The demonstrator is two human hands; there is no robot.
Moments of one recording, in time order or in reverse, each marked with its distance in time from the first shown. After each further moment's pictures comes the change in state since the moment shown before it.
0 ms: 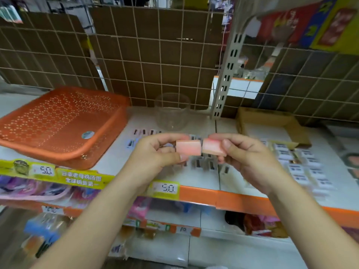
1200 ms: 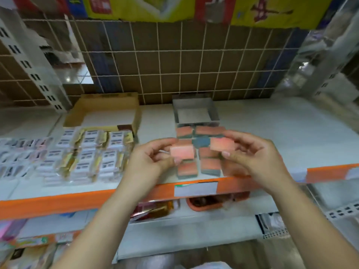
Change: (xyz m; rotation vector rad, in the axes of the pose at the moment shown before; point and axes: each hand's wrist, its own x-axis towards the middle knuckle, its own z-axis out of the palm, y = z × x) left_hand 0.049 -0.055 0.428 0.134 -0.050 0.018; right_hand -0.195 0.002 -0.402 -0.275 0.478 -0.057
